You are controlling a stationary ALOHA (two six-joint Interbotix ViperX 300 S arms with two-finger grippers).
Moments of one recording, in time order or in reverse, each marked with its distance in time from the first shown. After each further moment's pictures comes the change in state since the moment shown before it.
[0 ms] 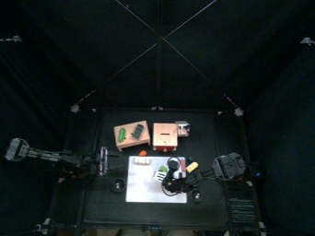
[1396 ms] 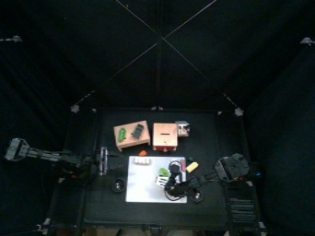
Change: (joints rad) left arm 0.000 0.000 0.000 -0.002 0.008 0.000; right arm 0.109 -0.081 0.000 0.077 0.029 -0.029
